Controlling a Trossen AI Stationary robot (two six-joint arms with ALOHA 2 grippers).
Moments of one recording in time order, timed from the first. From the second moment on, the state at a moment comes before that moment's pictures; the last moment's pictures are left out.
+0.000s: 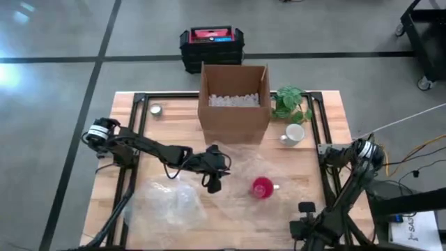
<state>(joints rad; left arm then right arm) -0.20 1.65 0.95 0.09 -0.15 -0.27 1.06 1.81 1.21 -0.92 0.02 1.05</state>
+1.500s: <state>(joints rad) -0.22 1.92 1.28 0.19 0.05 -0.21 0.59 1.75 1.16 -0.84 0.52 0.69</state>
